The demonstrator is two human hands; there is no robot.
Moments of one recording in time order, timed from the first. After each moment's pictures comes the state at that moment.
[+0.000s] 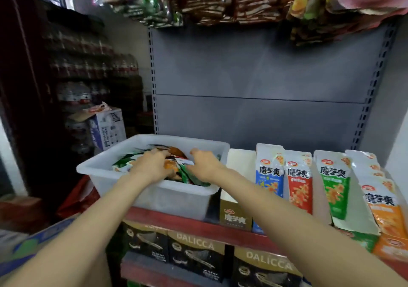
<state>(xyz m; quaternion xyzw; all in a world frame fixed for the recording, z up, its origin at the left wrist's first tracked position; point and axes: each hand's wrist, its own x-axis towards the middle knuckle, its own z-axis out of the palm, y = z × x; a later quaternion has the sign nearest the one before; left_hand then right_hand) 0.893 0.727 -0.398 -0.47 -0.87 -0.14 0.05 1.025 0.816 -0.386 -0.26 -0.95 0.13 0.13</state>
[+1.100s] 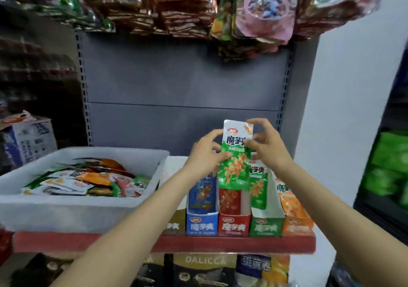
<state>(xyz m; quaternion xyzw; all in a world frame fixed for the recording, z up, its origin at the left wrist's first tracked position) 1.107 0.837 -0.356 -0.61 -0.56 -0.53 -0.18 1.265 0.902 -0.343 -0.32 -0.75 0.30 0.49</state>
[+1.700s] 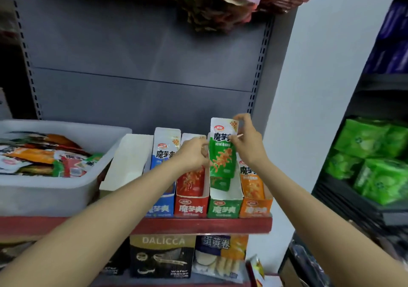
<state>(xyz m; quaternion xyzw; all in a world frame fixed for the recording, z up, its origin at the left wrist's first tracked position) 1.160 0.884 -0.392 -0.64 -0.66 -0.35 -0.19 1.308 0.954 -0.384 -0.41 -0.78 0.15 0.44</state>
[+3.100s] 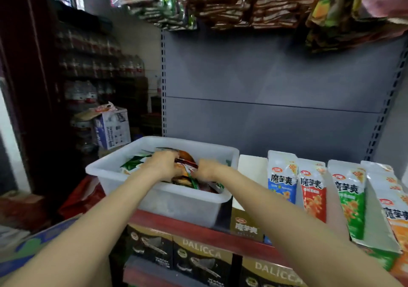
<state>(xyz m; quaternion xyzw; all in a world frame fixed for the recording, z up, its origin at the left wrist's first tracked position) 0.890 0.726 -0.385 -0.48 -0.87 -0.13 0.01 0.996 0.819 -0.386 -0.30 -0.94 0.15 0.00</state>
